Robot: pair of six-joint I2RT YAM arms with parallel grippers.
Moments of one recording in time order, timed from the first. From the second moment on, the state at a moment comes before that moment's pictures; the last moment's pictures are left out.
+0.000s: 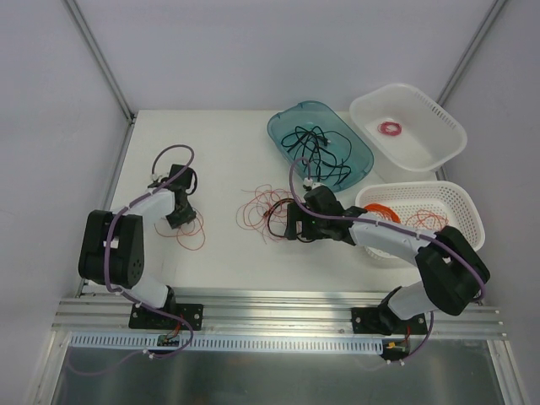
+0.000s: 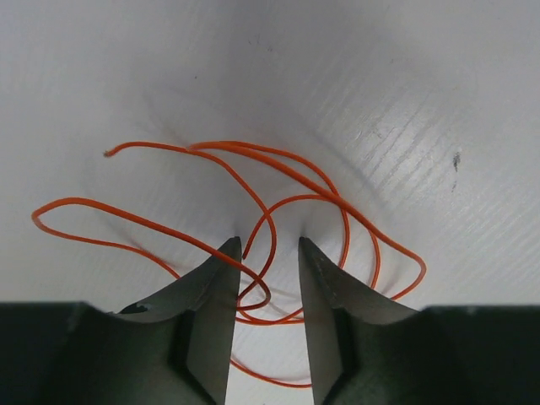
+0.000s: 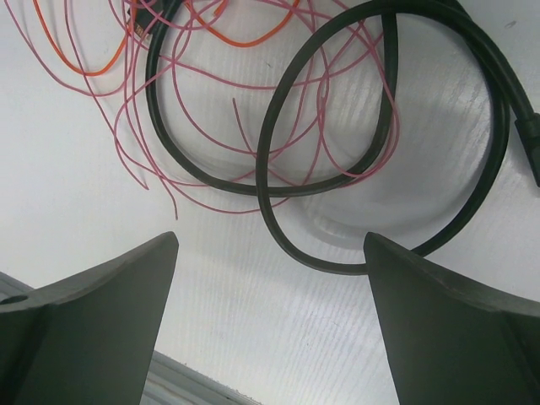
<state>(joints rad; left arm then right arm) -0.13 1.54 0.83 -0.54 -0.32 -0.63 0.75 1.46 0.79 -0.25 0.01 0.60</state>
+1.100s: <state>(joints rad) -0.42 0.92 0.74 -0.52 0.10 -0.59 0.97 1.20 0.84 -0.17 -0.11 0.56</state>
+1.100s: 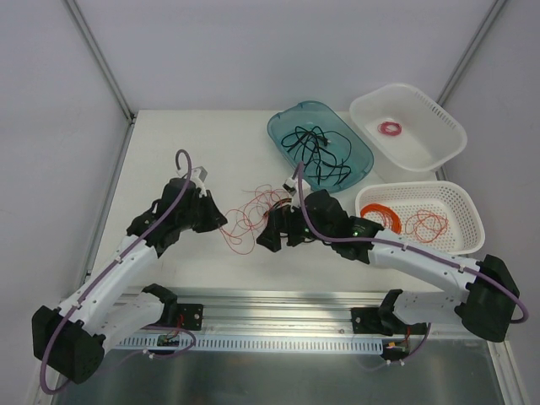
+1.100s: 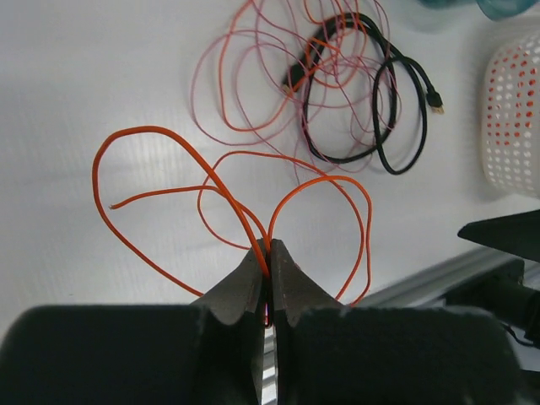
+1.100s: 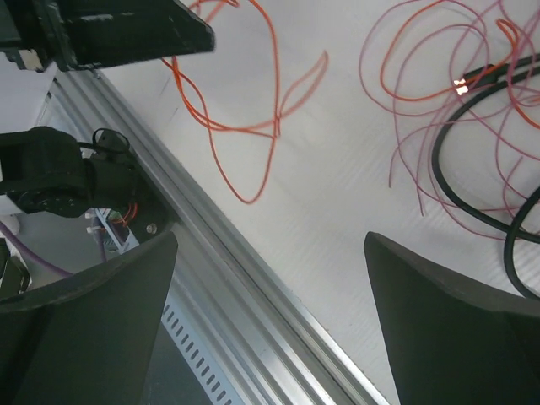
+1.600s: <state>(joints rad) -0.58 0.95 0.81 -0.52 0.25 -0.67 1.06 1.24 0.89 -0.15 -0.10 0.38</state>
